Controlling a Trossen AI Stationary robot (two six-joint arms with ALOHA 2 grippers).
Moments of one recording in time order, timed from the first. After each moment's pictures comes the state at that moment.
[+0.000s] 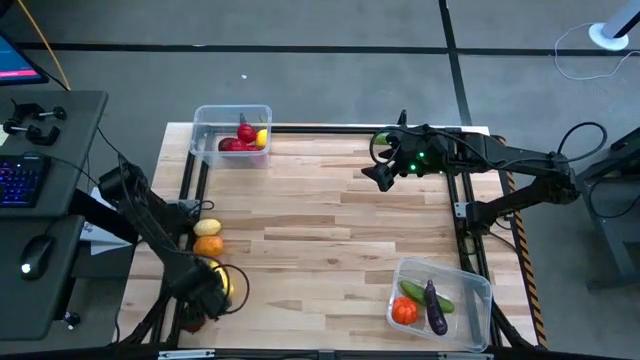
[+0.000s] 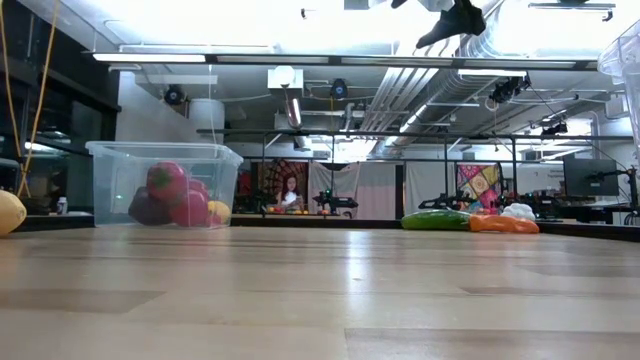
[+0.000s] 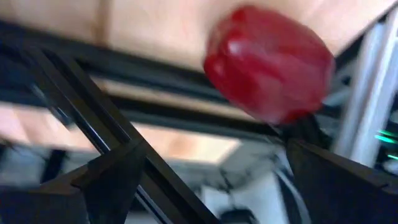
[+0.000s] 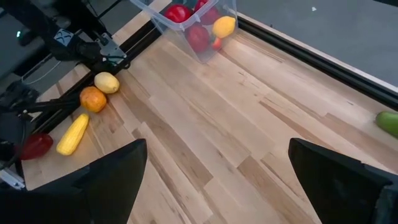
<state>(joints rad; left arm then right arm) -0.89 1.54 1.00 -1.13 0.59 -1.22 -0.10 1.24 1.39 -0.84 0.22 0.61</state>
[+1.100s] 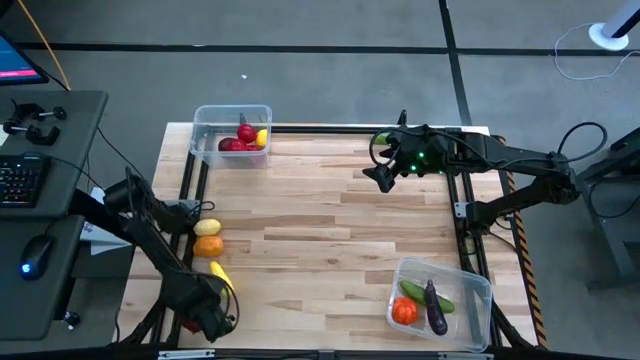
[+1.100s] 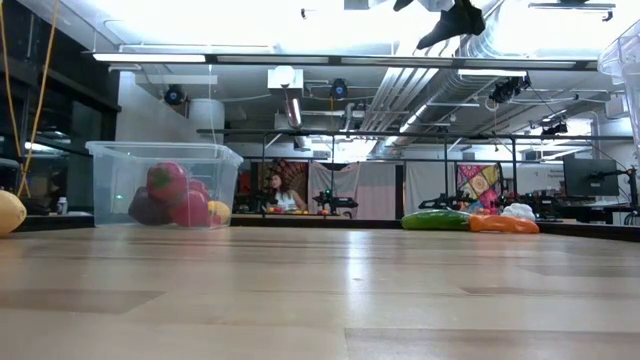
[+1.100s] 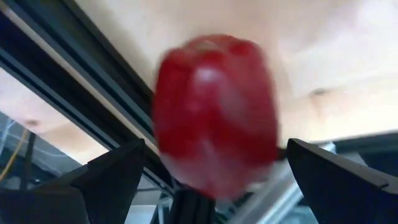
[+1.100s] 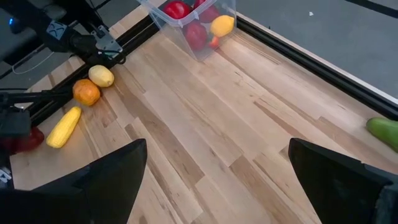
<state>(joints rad) -0.99 1.68 1.00 -0.83 0.49 -2.06 -0.10 1.24 1.39 -0.85 0.23 0.56</state>
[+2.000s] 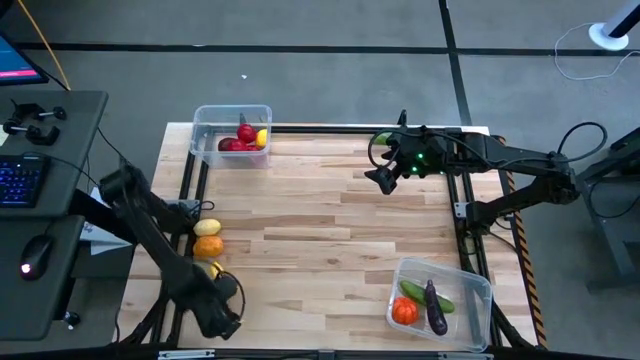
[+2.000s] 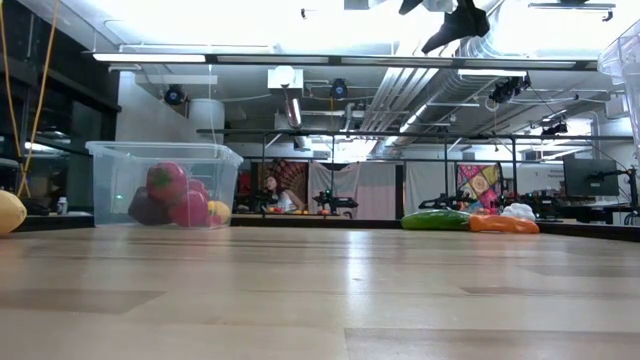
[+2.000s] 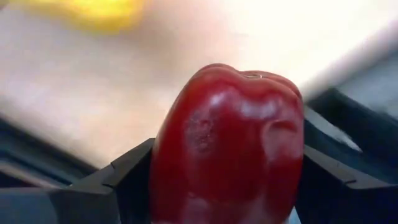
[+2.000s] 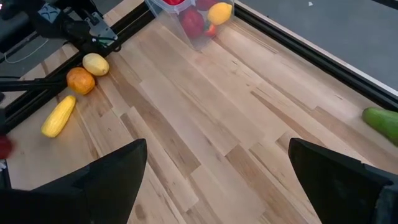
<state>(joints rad) -0.94 1.56 1.04 -0.75 0.19 -1.87 -0.10 1.24 1.39 -0.90 0.21 0.56</state>
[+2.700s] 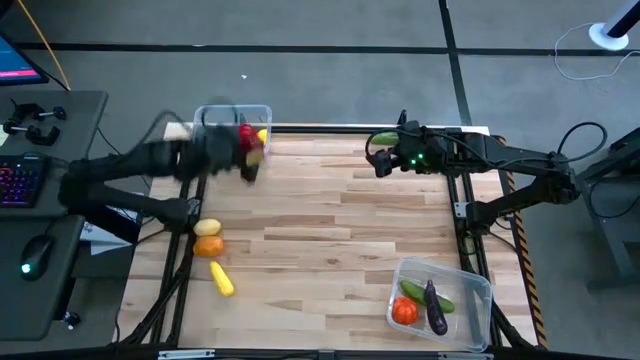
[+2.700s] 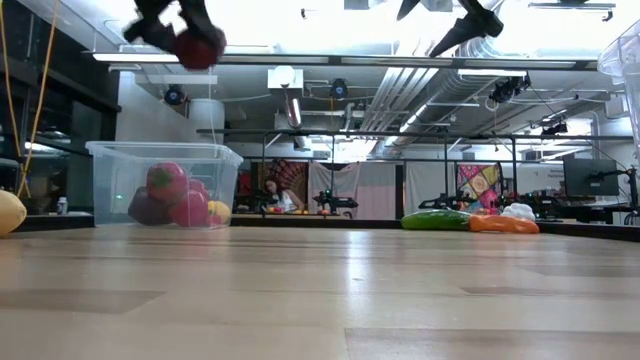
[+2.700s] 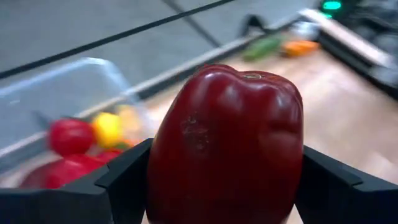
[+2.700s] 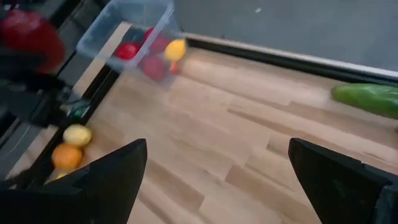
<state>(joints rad) 0.15 1.00 1.12 -0.86 -0.53 -0.57 -0.10 1.24 1.39 -0.90 0.40 0.88</state>
